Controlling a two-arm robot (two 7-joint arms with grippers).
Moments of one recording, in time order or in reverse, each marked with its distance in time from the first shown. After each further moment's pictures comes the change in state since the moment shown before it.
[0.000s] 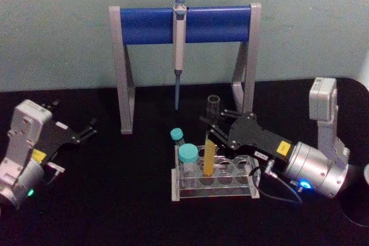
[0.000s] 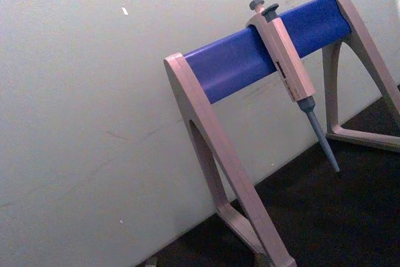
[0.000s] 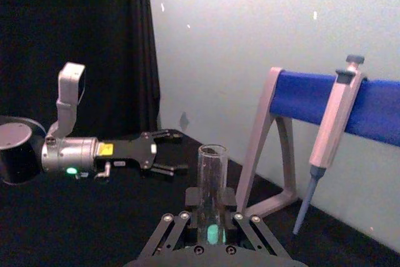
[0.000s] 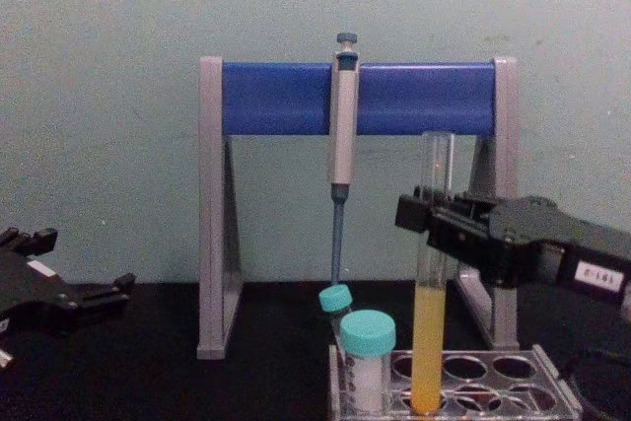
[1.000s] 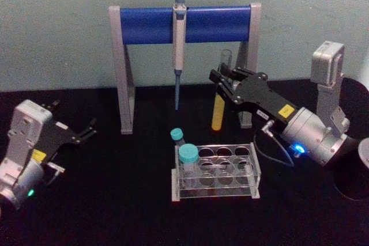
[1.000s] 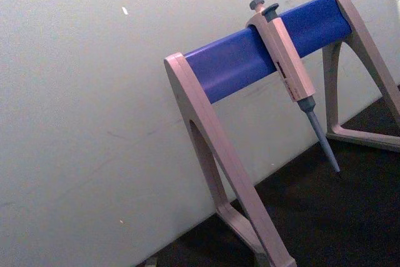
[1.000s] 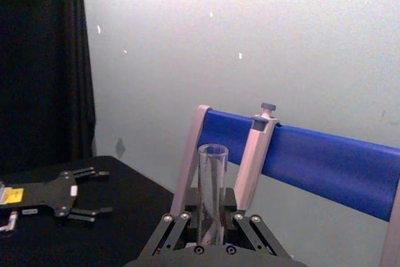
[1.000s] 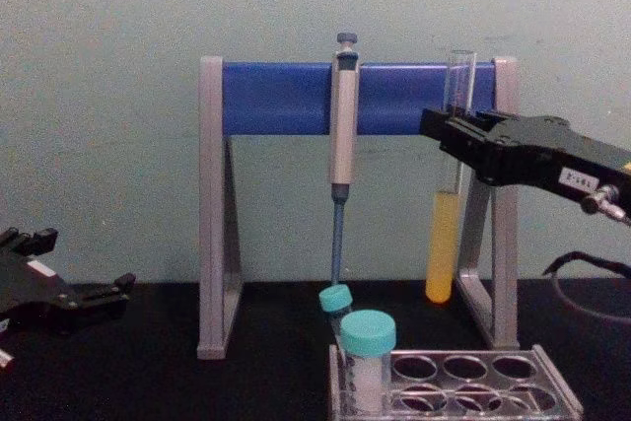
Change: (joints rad) left arm 0.000 0.000 0.000 0.000 0.000 0.000 0.000; right arm 0.067 -0.085 0.064 0.036 -0.090 -0.008 -0.165
